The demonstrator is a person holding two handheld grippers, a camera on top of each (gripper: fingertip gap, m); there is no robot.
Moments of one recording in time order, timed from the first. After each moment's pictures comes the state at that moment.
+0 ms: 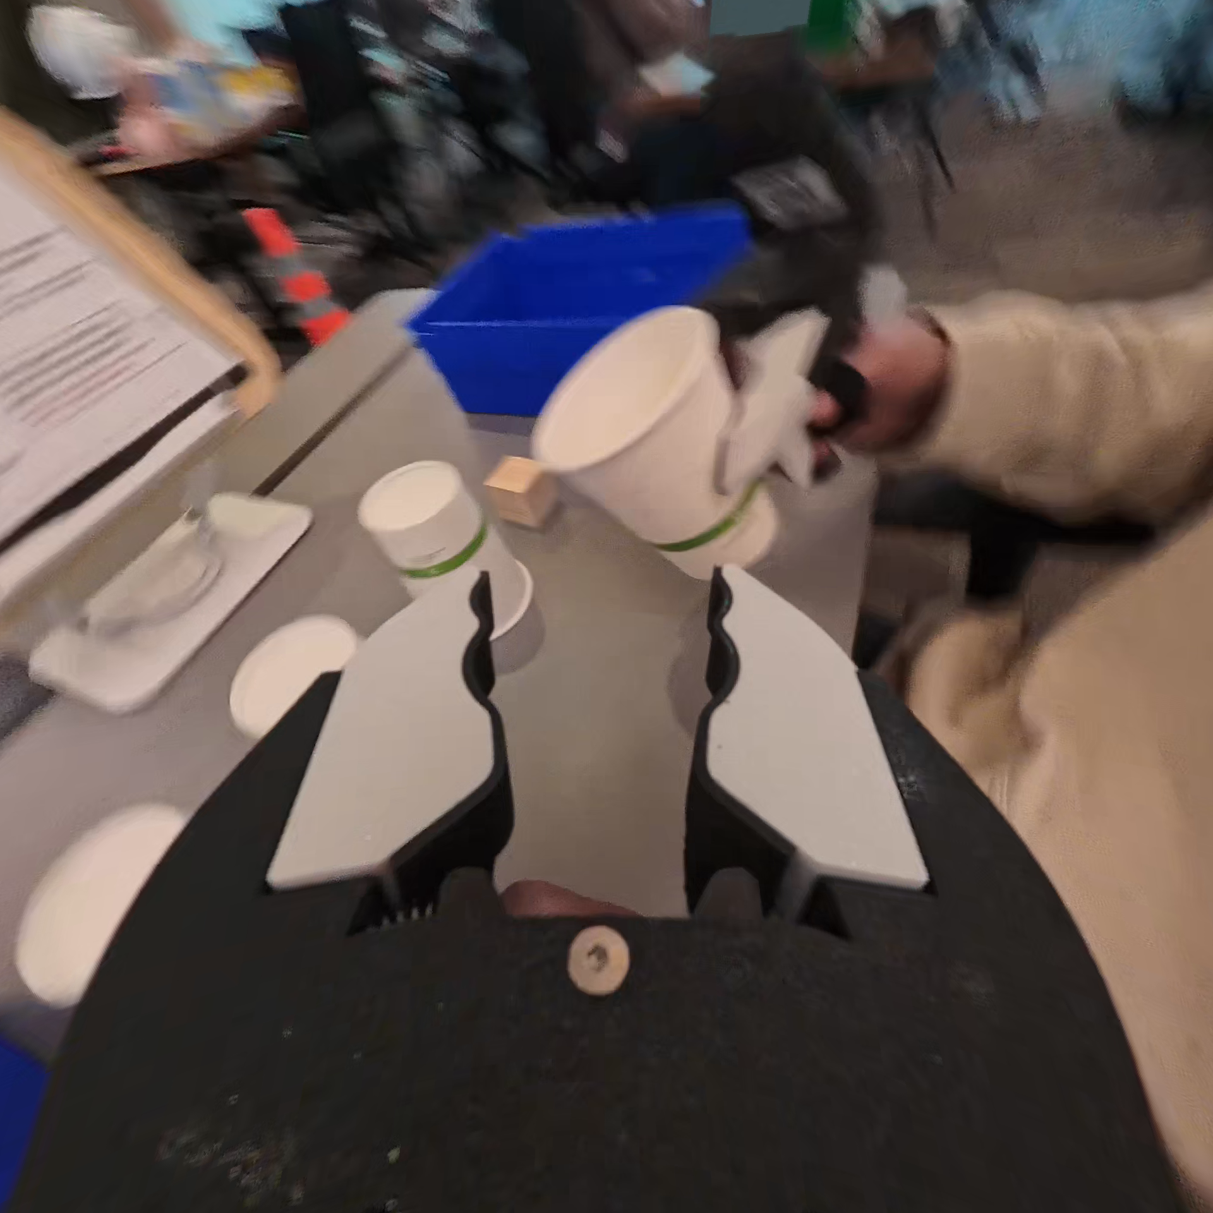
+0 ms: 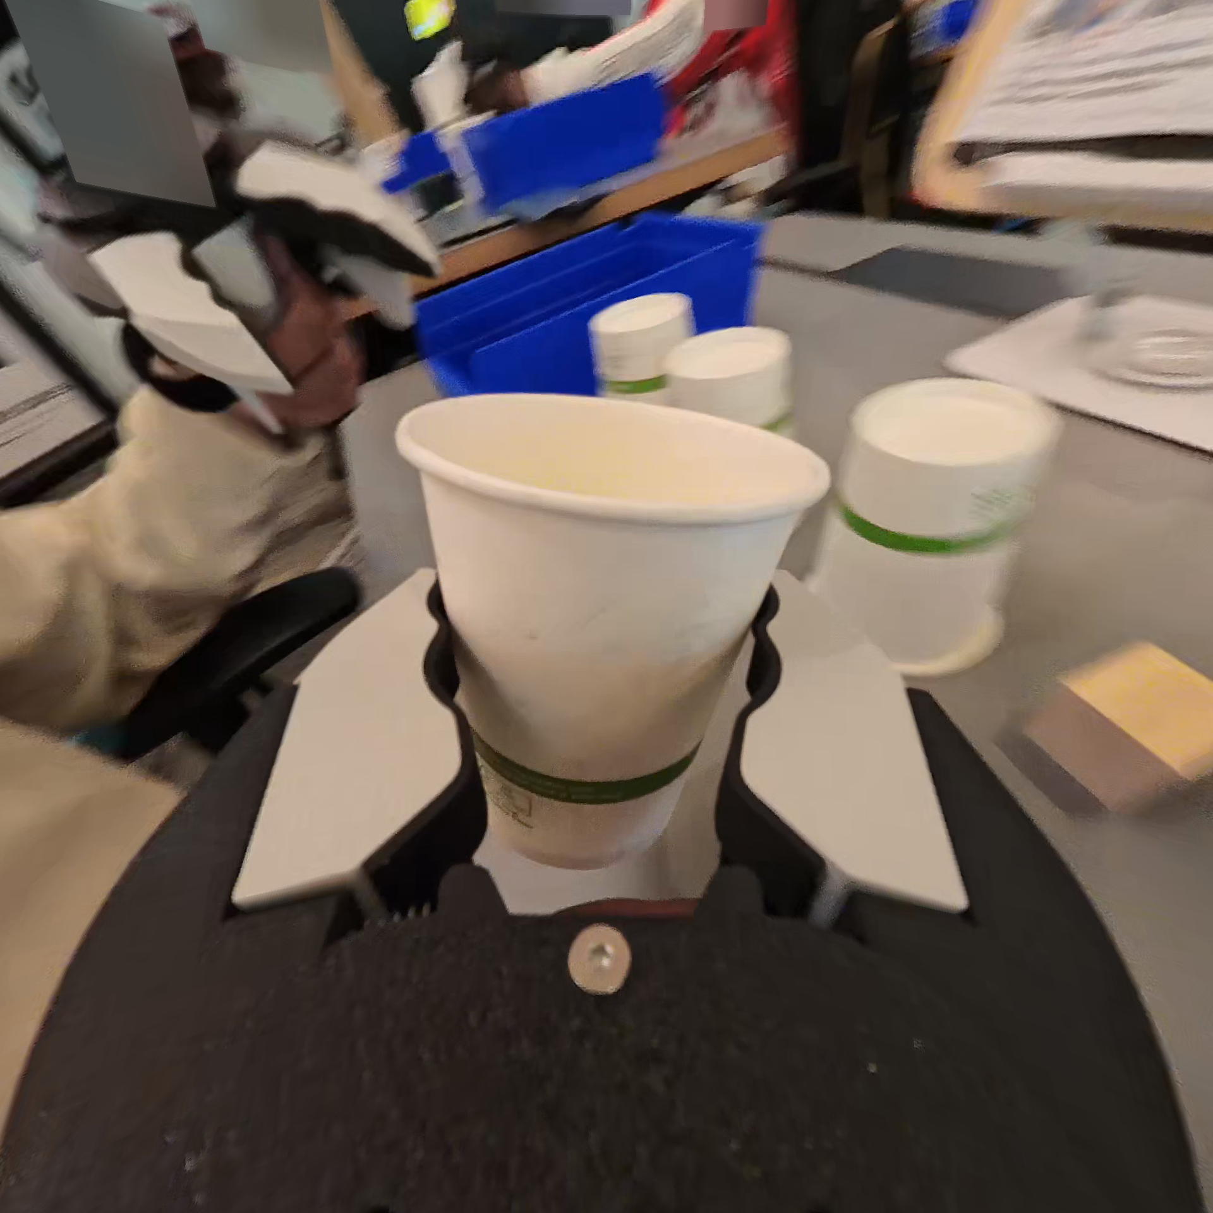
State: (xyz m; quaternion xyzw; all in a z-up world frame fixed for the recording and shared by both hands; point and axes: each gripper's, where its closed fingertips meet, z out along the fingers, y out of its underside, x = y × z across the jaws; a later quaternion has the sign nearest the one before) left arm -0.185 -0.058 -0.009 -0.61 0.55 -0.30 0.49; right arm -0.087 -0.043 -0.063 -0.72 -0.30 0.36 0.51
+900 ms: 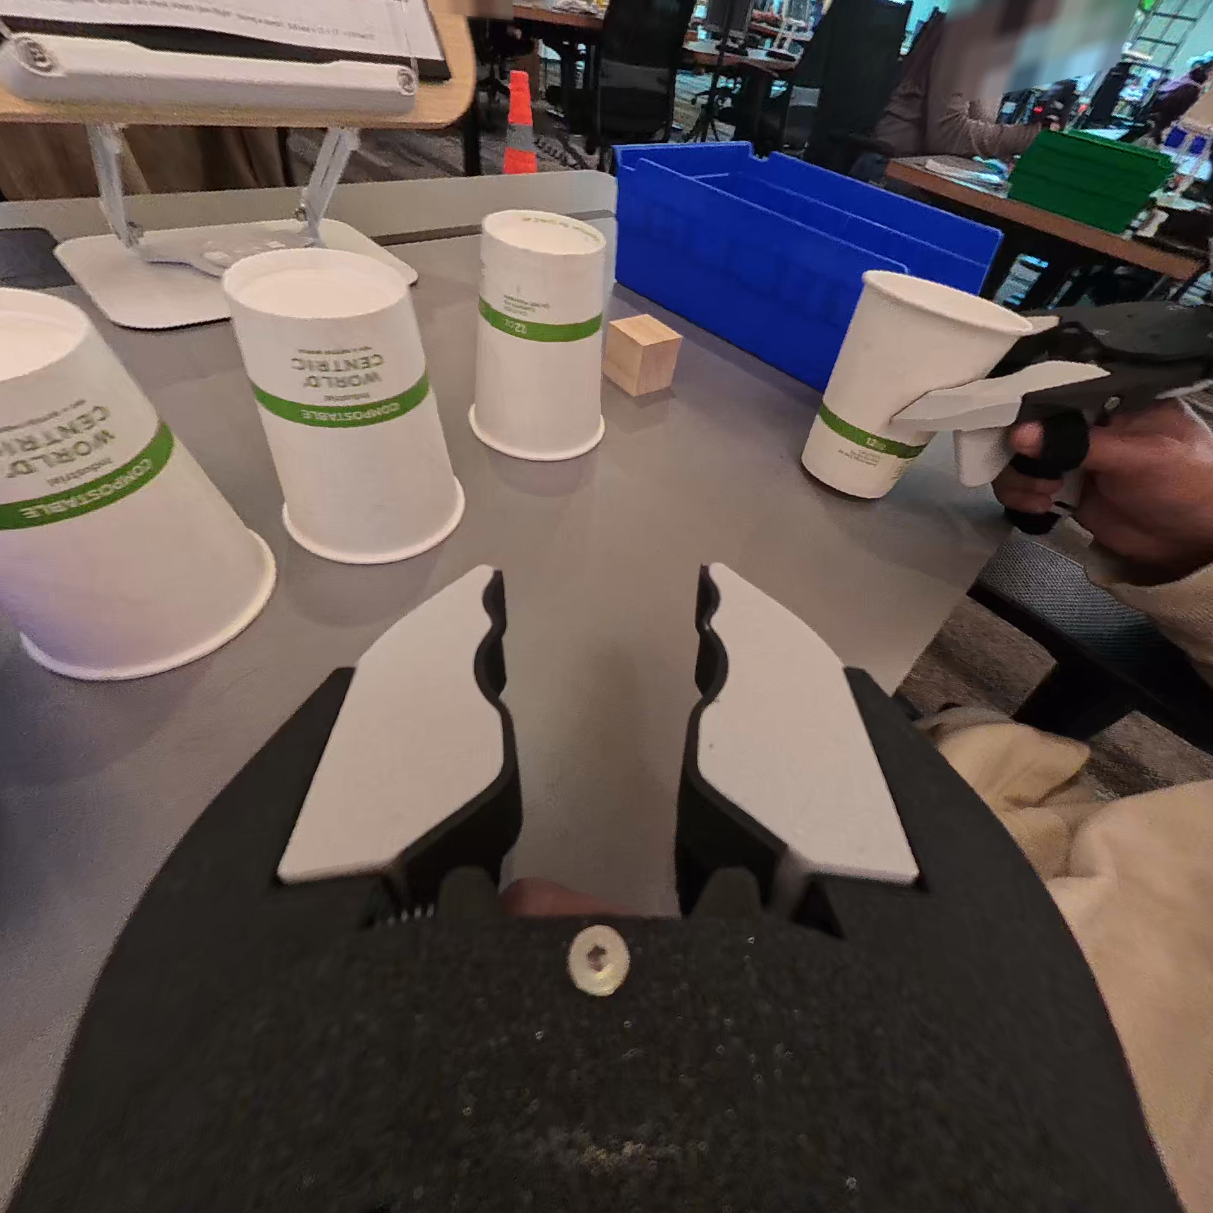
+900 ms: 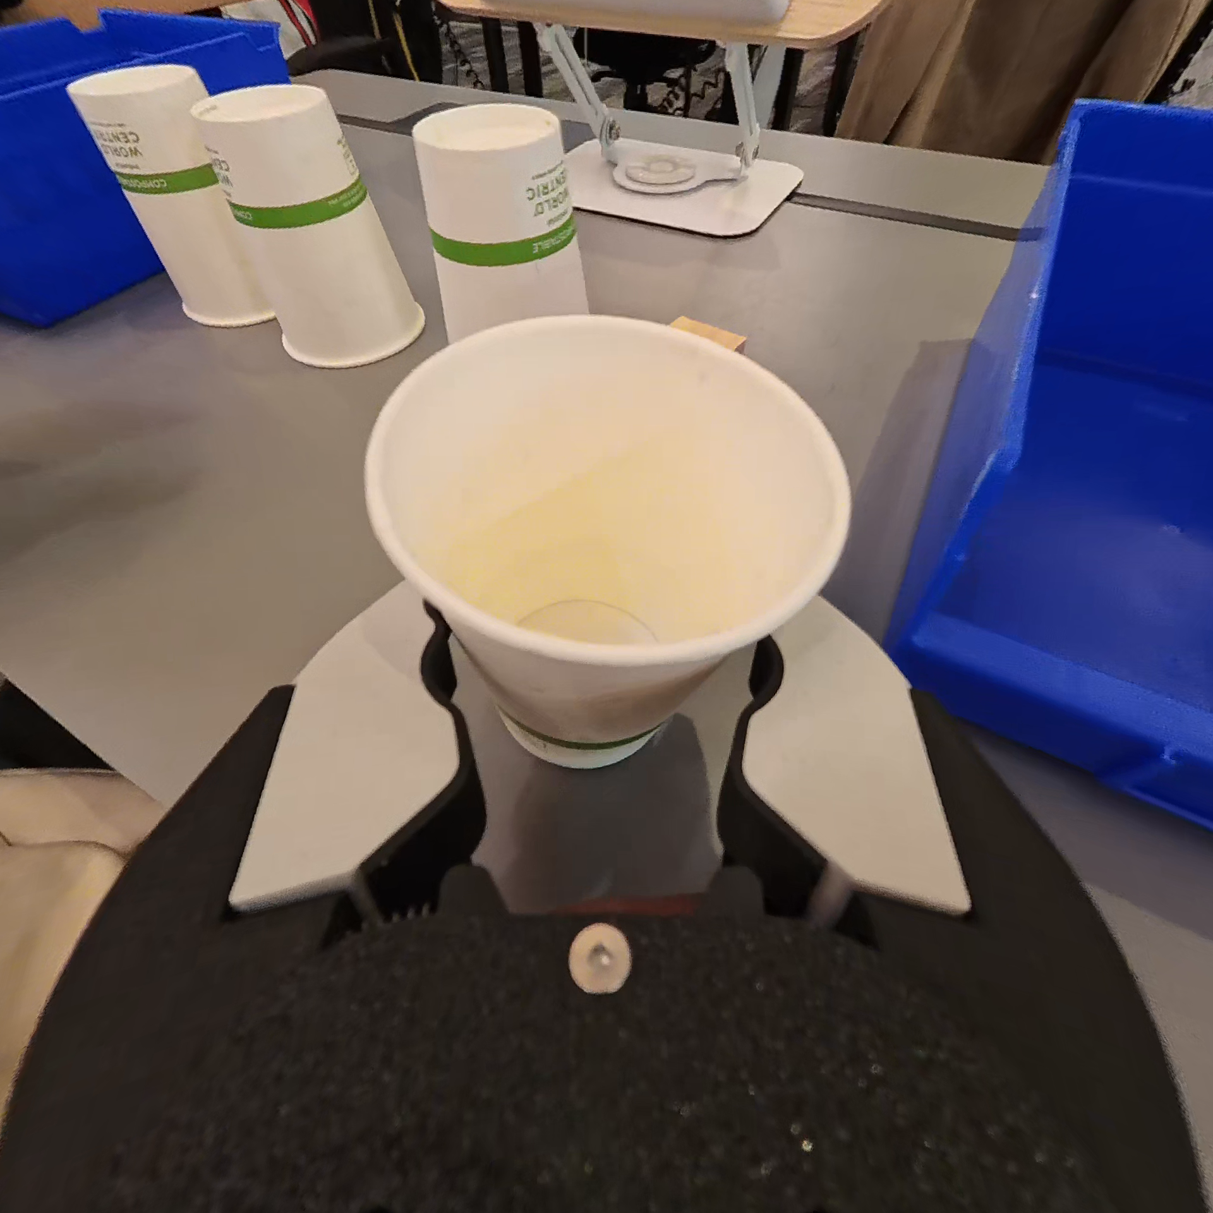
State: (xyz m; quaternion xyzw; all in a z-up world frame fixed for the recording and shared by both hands) left arm -0.224 -0.047 -0.103 -0.74 0.32 -0.31 0.50; right arm 0.039 -0.061 -0.136 -0.82 -0.14 0.11 0.54
